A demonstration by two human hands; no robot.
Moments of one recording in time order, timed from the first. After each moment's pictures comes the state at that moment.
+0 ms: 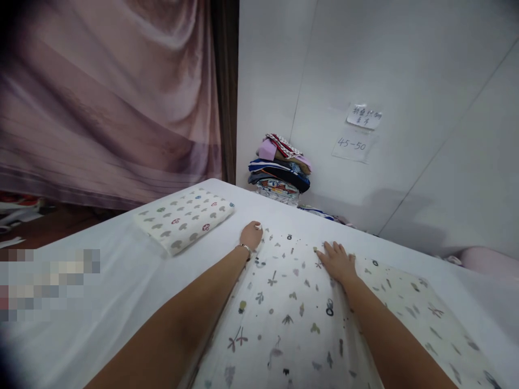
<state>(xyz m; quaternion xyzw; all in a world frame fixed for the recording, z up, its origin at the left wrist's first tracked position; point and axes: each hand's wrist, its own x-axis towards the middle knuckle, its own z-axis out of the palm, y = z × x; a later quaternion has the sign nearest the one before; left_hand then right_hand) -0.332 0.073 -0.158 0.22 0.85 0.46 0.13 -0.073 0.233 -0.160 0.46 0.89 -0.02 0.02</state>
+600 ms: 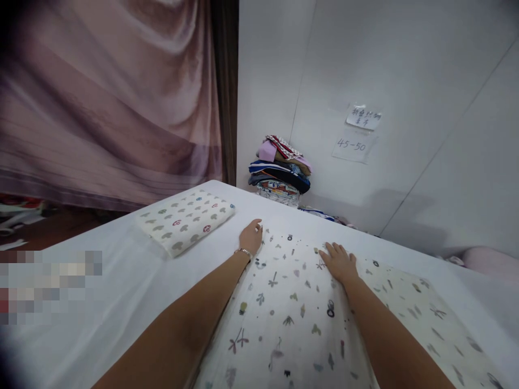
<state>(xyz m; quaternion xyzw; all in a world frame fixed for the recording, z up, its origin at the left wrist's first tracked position) -0.327 0.066 -0.156 0.30 0.84 0.45 0.04 -0.072 0.241 -0.168 0.46 0.89 -0.02 0.02</state>
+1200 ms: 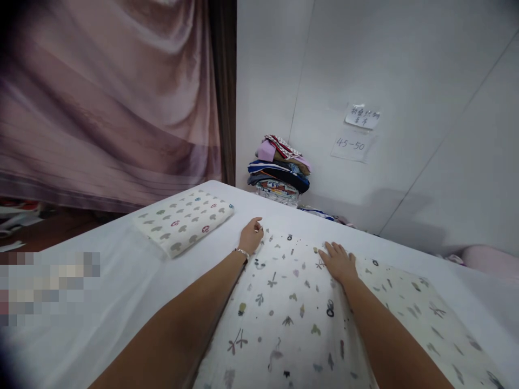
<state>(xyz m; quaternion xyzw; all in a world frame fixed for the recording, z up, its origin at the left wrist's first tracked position) -0.329 0.063 -0.158 0.36 0.79 0.49 0.05 -0.072 0.241 -0.170 0.46 0.89 -0.01 0.01</state>
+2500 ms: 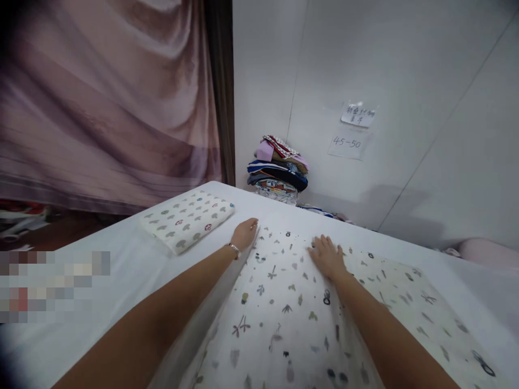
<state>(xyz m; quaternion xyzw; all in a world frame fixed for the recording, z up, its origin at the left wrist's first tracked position) -0.332 0.036 -0.136 0.40 0.84 0.35 0.05 -0.079 0.204 -0.158 0.40 0.91 -0.03 0.00</state>
